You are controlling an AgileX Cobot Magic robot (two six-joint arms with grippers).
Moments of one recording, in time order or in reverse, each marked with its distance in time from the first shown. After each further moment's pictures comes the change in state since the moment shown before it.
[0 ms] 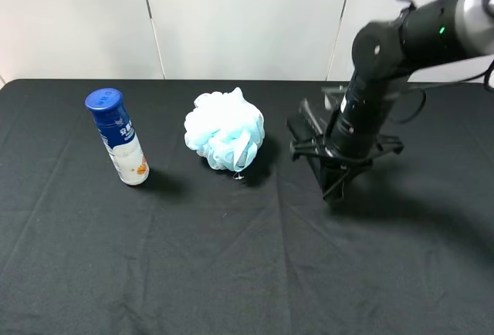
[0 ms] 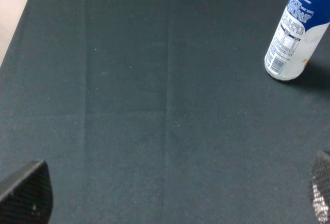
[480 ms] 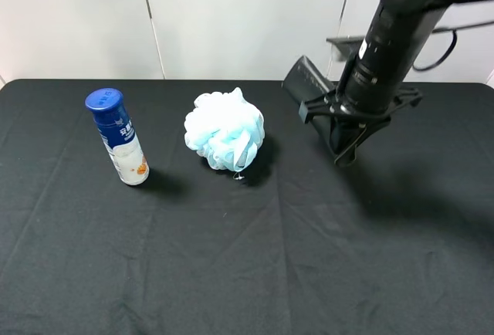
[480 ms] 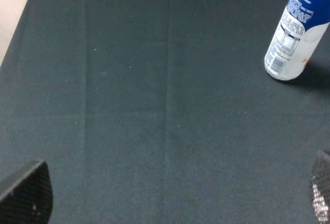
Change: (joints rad) left arm 0.000 0.000 0.000 0.001 0.000 0.000; right arm 0.000 -0.120 -0.150 -0.028 0.220 -0.129
